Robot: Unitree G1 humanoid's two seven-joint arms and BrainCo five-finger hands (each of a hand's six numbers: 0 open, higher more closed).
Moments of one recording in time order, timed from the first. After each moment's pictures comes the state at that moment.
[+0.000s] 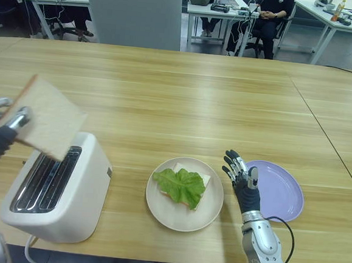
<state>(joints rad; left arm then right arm) 0.15 0.47 0.70 -0.78 0.02 0.51 -0.39 0.35 -0.01 0.21 -0.28 0.05 -0.10 0.09</state>
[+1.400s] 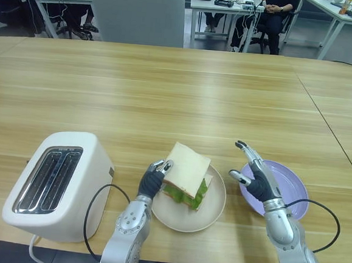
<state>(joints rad) 0.33 -0.06 -0.19 -0.39 -0.07 0.30 0.05 0.23 -0.39 0.21 -0.33 -0.72 -0.13 -0.07</state>
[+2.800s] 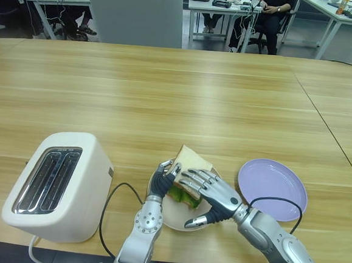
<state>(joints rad) 0.25 -0.05 -0.30 -0.16 0.16 0.18 0.20 0.10 -0.50 0.51 -0.20 -0.98 -0.37 0.03</state>
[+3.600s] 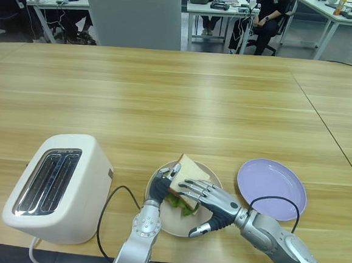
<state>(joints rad) 0.30 -0.04 -0.32 -0.26 0.25 0.33 0.16 0.09 -0.55 0.52 -0.10 -0.80 -0.50 0.09</state>
